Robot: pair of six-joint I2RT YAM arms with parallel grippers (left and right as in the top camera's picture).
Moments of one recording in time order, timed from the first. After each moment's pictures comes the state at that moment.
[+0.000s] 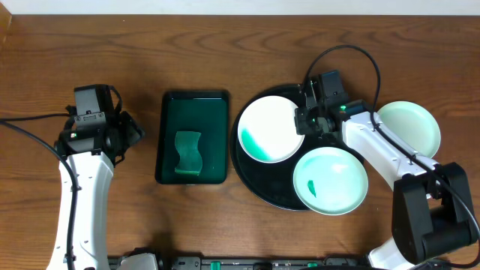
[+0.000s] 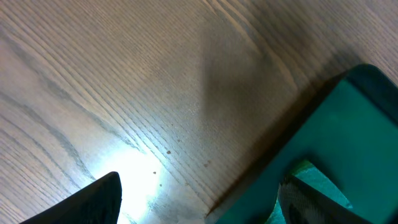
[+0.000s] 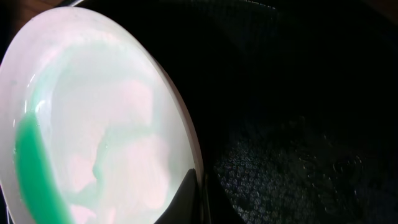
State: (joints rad) left arm 0.19 1.30 1.05 -0.89 -0.17 -0.51; right arm 0.33 1.75 1.11 -0.47 -0.11 0.18
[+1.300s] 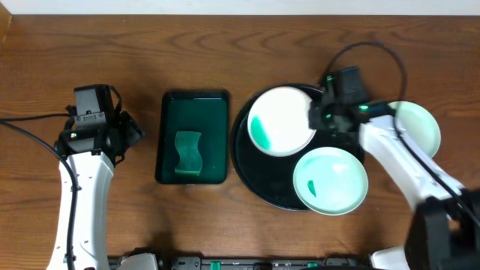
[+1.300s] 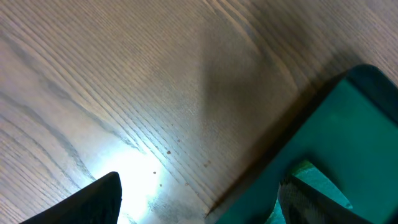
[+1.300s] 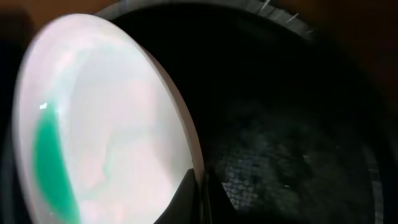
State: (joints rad) left arm 0.19 1.30 1.05 -0.89 -0.17 -0.51; right arm 0.24 1.61 1.11 -0.54 -0.13 0.28
